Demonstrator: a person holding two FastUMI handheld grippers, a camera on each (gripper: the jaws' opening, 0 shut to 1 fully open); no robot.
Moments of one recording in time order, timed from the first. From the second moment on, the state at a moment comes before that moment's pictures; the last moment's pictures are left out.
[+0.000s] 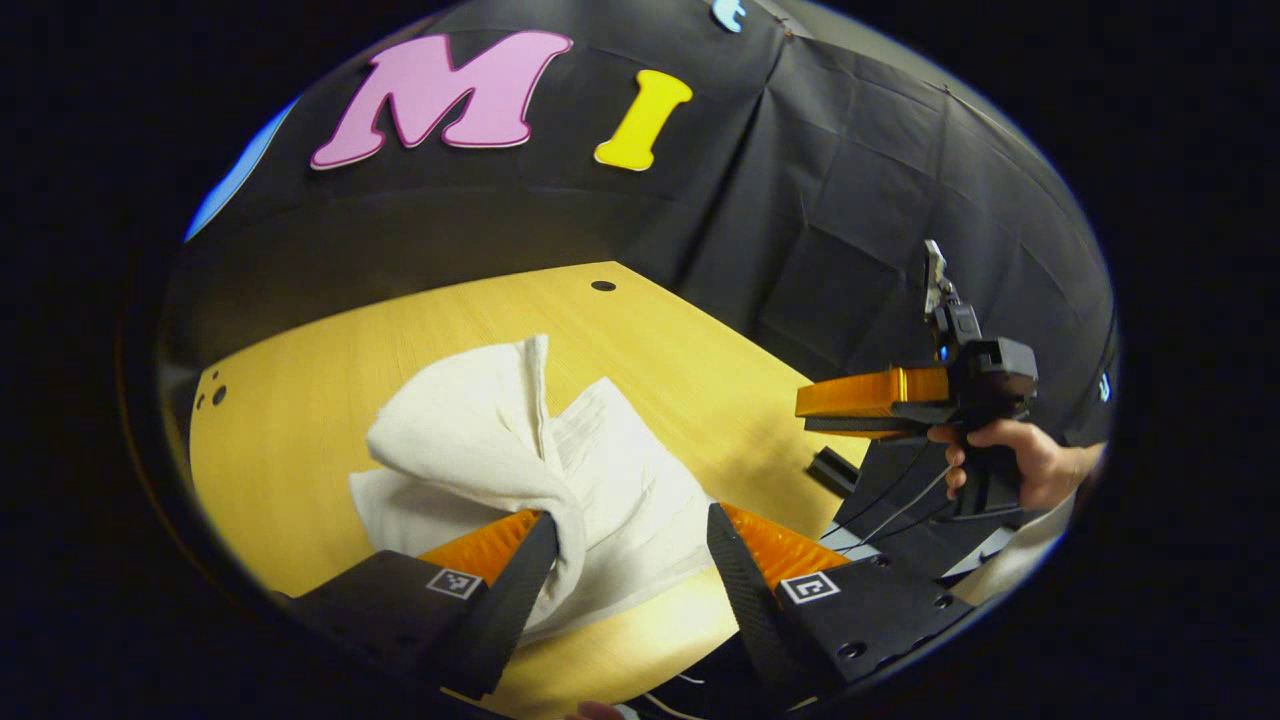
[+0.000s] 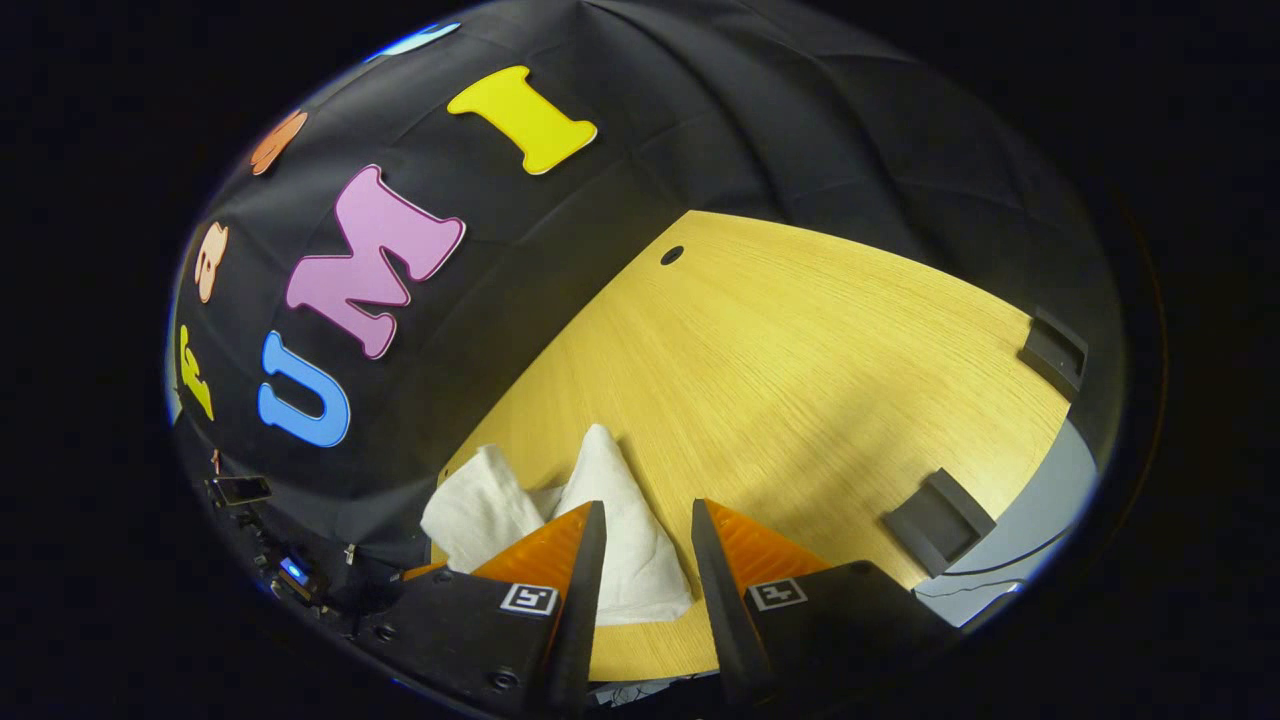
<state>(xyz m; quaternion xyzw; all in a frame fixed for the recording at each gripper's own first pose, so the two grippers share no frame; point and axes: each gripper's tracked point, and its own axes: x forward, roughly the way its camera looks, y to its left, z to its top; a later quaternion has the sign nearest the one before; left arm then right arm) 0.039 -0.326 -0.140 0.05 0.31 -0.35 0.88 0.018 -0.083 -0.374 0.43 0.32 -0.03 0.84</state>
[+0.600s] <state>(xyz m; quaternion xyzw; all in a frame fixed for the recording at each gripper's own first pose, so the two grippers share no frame) 0.061 -0.316 -0.057 -0.05 0.23 -0.33 0.91 0.024 -0.042 -0.326 0.44 0.29 0.01 0.85</state>
